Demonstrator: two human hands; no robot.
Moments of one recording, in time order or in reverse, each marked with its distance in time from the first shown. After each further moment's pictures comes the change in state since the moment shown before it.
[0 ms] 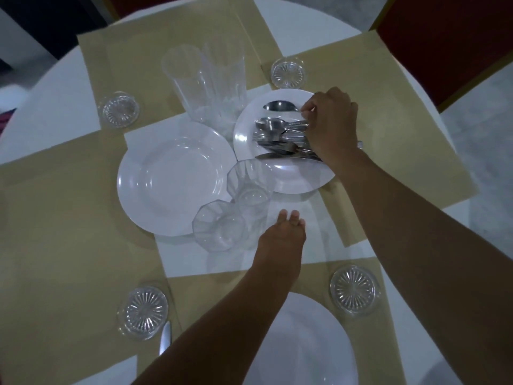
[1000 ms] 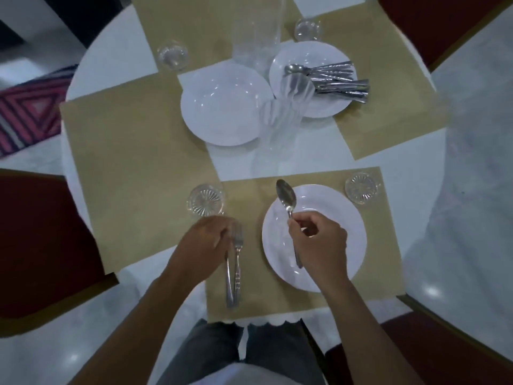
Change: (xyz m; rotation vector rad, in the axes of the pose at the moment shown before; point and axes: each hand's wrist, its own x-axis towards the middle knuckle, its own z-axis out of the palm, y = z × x) left_hand -0.283 -0.126 0.075 -0.486 0.384 -0.071; right_hand -0.402 -0.124 -0.063 0.656 -0.161 0.513
